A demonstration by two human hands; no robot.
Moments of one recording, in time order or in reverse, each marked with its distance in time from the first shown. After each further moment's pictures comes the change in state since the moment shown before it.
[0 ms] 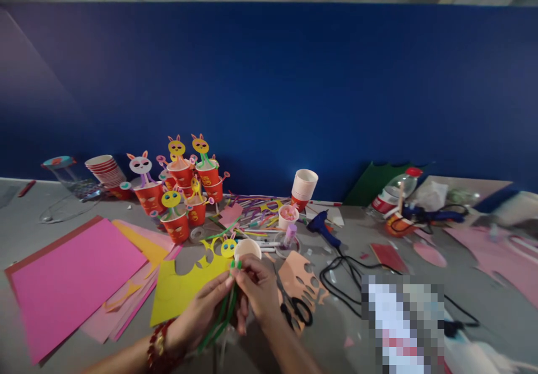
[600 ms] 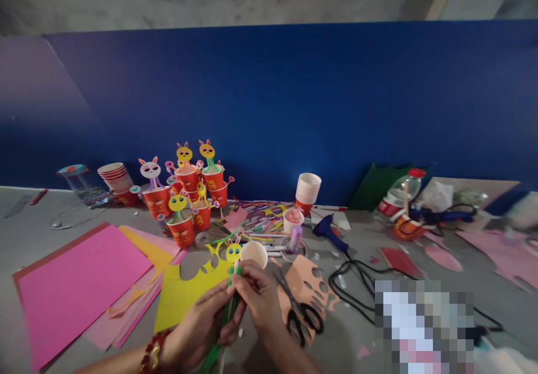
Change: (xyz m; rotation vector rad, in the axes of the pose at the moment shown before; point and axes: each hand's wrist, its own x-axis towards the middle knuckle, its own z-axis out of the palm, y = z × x) left_hand -0.013 -0.003 -0.006 -0.038 0.104 -0.017; right_hand -0.006 0.013 0.007 -0.103 -0.002 -0.194
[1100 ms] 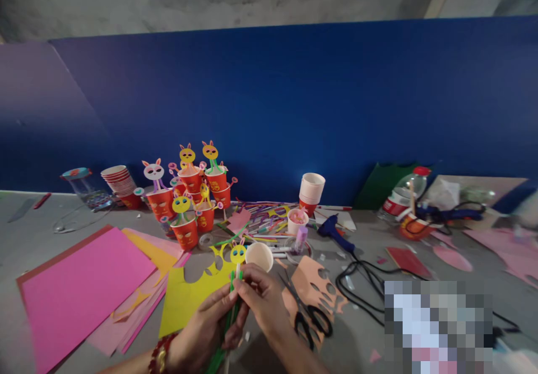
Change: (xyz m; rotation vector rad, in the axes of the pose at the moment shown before) left_hand 0.002 -0.008 -0.017 0.016 -0.038 0.049; right_hand 0.001 -0.001 0.005 -0.044 -0.084 -0.003
